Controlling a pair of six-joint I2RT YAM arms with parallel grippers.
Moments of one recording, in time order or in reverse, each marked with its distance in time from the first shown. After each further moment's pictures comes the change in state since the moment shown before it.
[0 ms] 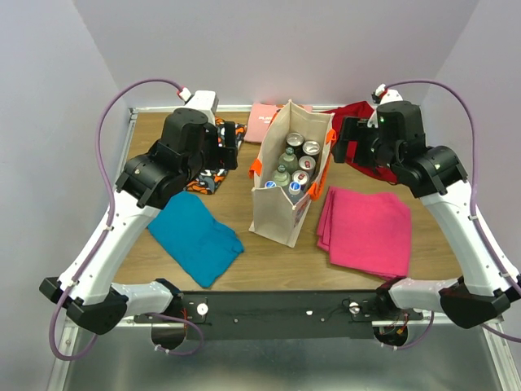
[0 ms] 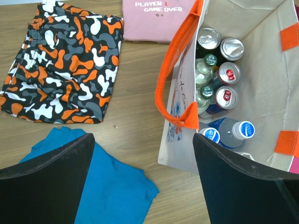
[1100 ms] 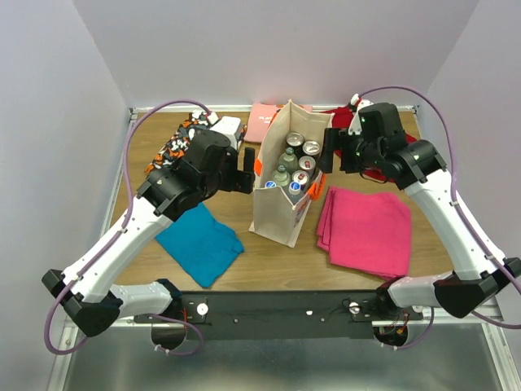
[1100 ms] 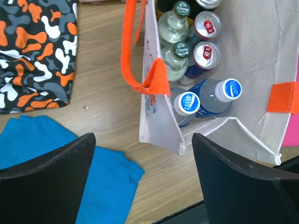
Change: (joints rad) left arm -0.108 -0.042 -0.198 0.063 0.053 -0.032; right arm 0.000 0.071 -0.031 -0.017 -0.185 -0.045
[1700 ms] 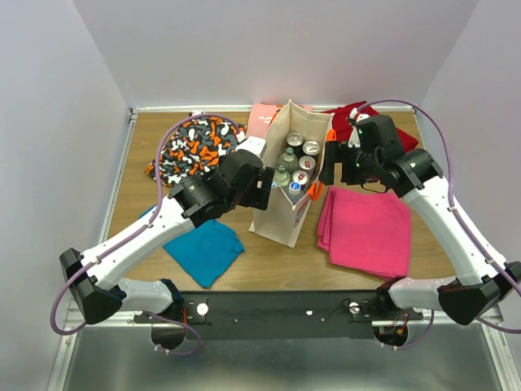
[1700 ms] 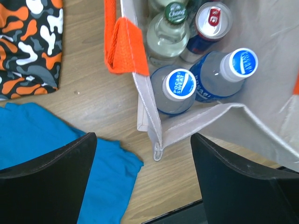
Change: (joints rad) left arm -0.175 0.082 -0.076 0.029 -0.139 -0.051; right arm 0.000 -0.049 -0.131 -0.012 0.001 0.026
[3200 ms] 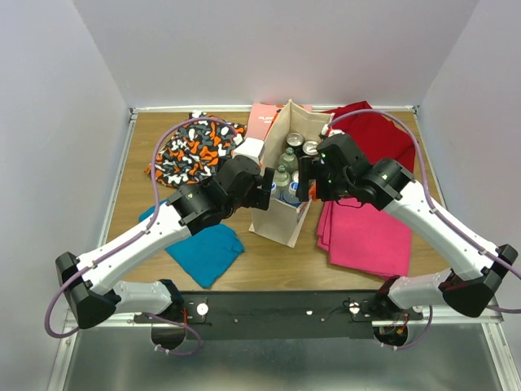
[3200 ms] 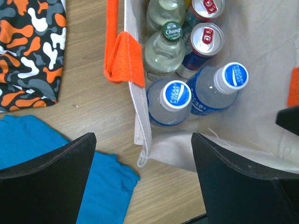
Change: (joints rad) left arm -0.027 -0.032 -0.084 0.117 -0.074 -0.002; right arm 0.285 0.037 -0.005 -0.018 0.190 0.217
